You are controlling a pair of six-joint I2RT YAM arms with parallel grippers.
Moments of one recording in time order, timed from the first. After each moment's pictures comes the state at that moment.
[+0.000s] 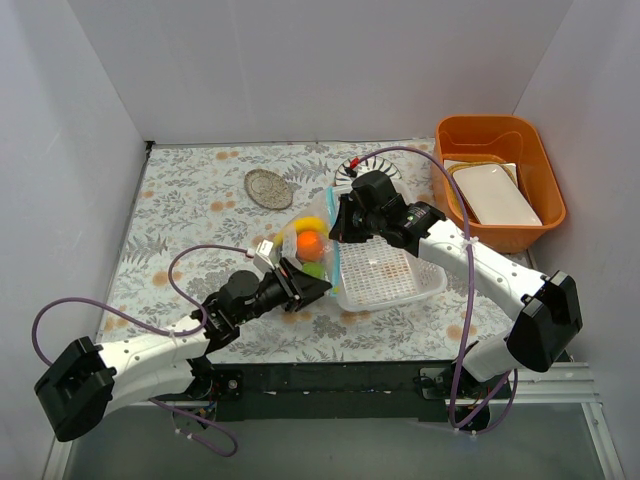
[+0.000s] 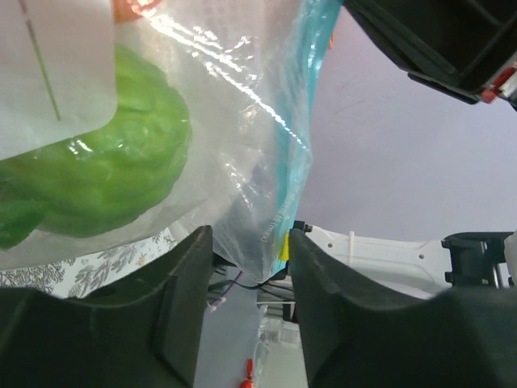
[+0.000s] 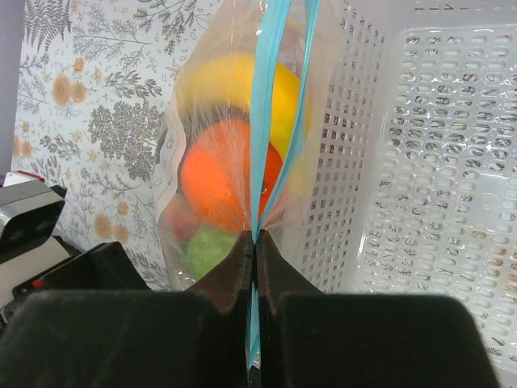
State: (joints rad) left arm -0.87 0.94 0.29 0.48 0.11 -1.37; right arm 0.77 1.46 1.28 -0.51 -0.05 0.60
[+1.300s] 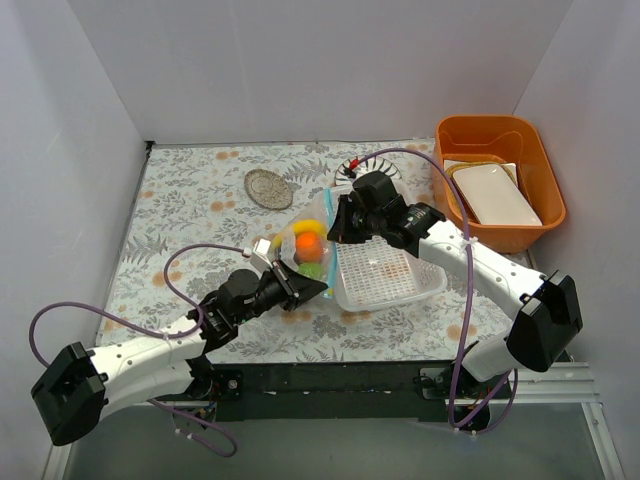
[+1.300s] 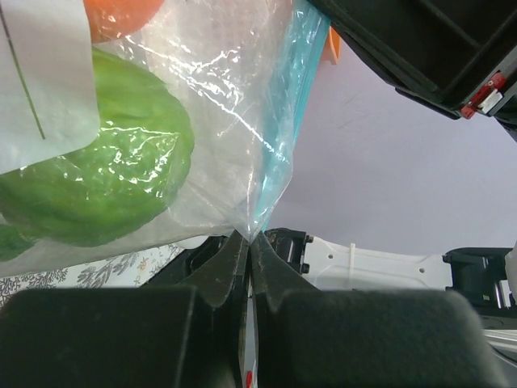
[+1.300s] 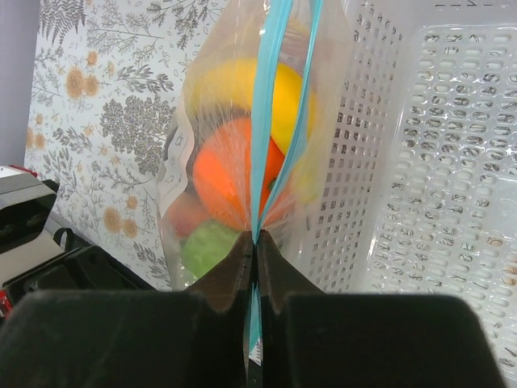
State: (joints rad) left arm -0.87 0.91 0.33 0.38 0.06 -1.37; right arm 0.77 1.46 1.26 -0.47 -0.10 0.60
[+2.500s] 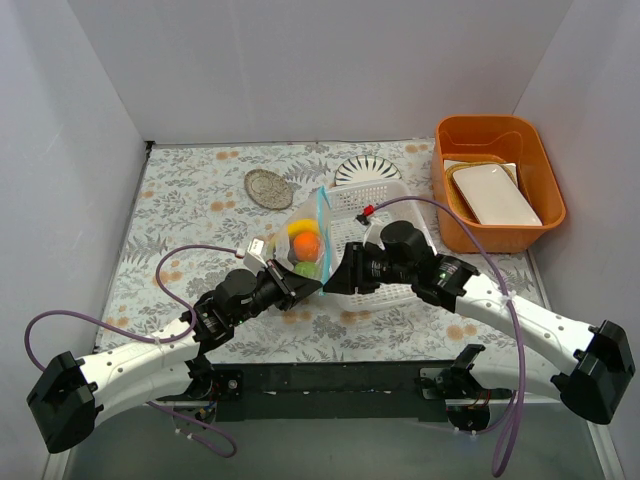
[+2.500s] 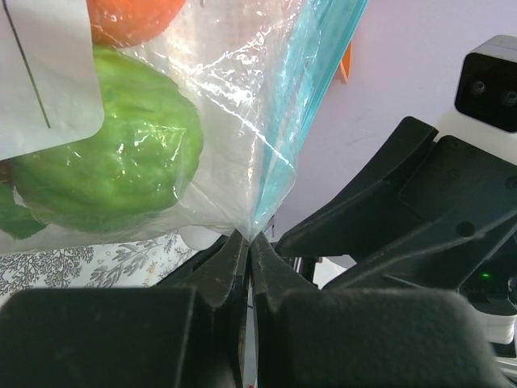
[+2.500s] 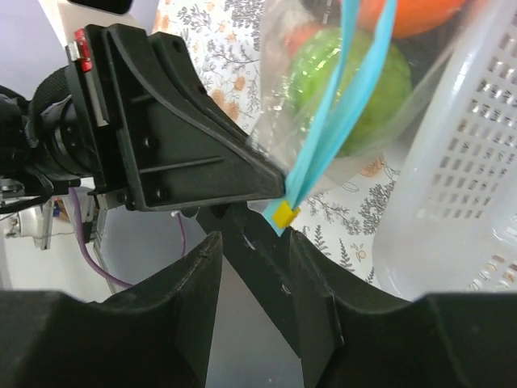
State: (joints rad) left arm -0.87 0.84 0.35 0.25 0.00 -1.37; right arm 0.88 1.08 0.83 -0.28 -0.34 0.78
